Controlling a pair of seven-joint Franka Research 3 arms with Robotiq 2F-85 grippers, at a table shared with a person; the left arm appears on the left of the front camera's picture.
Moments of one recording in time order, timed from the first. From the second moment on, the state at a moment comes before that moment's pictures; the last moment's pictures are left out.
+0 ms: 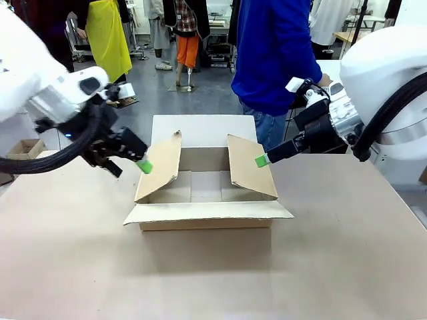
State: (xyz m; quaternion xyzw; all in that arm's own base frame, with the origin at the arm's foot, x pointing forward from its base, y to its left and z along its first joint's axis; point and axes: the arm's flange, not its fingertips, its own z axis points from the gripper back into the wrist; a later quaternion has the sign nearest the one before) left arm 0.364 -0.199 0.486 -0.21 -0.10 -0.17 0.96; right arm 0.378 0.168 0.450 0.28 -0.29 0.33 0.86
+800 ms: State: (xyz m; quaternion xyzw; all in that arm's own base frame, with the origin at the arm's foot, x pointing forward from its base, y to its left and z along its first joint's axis) left arm 0.441 -0.316 0.473 -0.01 -0.03 0.02 1.00; right arm 0.378 0.167 0.451 0.28 -0.29 0.32 0.86
